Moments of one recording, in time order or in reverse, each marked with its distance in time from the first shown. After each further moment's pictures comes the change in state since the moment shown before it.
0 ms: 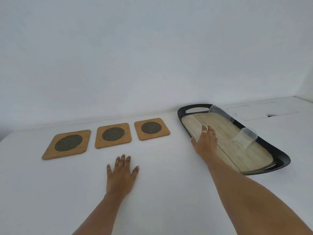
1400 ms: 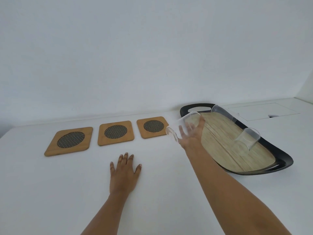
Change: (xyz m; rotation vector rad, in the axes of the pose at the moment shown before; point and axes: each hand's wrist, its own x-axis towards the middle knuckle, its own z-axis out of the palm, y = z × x) left_hand 0.001 -0.002 0.002 -0.032 0.052 0.009; right_hand -0.017 -0.091 -0.024 1.919 -0.269 0.705
